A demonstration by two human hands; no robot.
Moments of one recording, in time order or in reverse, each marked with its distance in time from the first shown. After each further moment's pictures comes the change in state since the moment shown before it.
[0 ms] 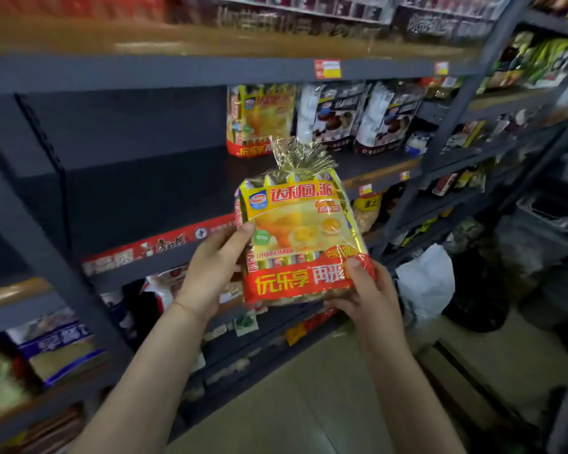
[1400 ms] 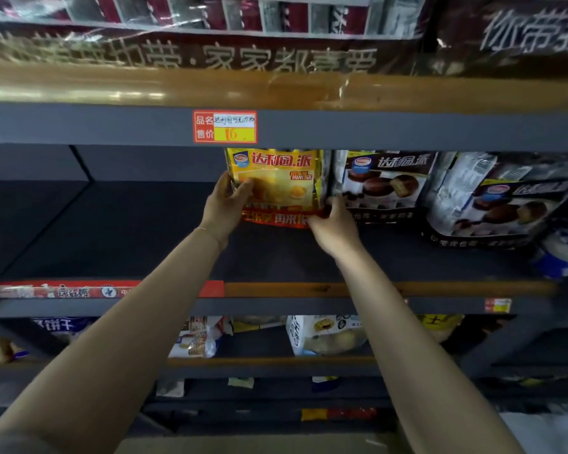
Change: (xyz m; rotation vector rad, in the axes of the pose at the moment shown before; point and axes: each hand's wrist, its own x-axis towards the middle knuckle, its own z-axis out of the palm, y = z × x) left_hand 0.292 0.049 0.089 0.170 0.613 0.178; right_hand 0.398 -0.076 0.108 -0.701 -0.682 -0.218
